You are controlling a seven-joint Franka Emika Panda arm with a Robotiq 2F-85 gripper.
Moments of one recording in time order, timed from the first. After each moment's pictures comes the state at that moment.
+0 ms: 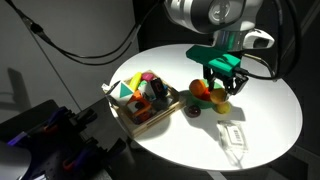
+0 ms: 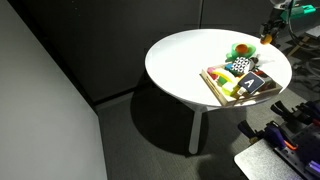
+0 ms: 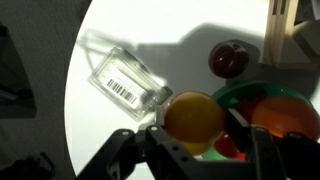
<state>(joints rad) -0.35 0.57 -0.18 -1.75 0.03 2.37 -0.21</state>
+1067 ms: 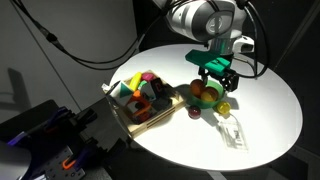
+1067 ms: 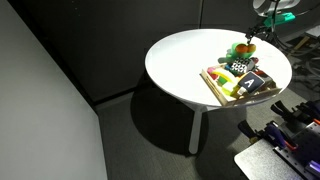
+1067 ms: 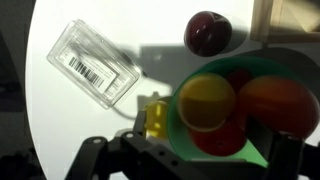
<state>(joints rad) -0.30 0.72 -0.17 -1.61 0.03 2.36 -0.16</state>
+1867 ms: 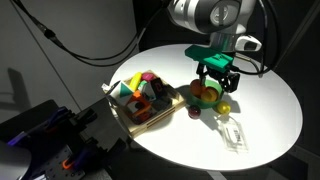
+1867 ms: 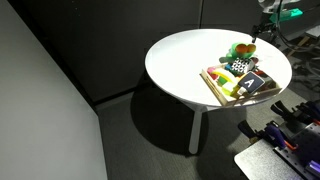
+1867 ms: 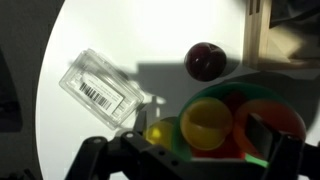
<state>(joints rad) -0.32 0.67 -0.17 -1.63 0.03 2.24 -0.17</state>
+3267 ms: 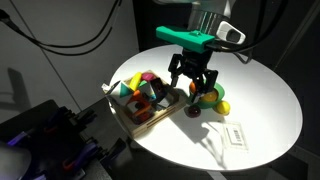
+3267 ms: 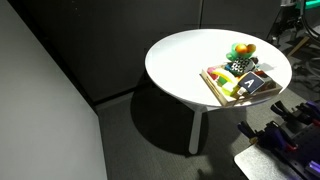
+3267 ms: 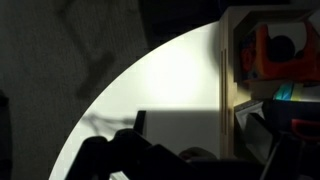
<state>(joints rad) -0.30 0.38 -0.19 -1.90 -0.08 1.96 -0.19</state>
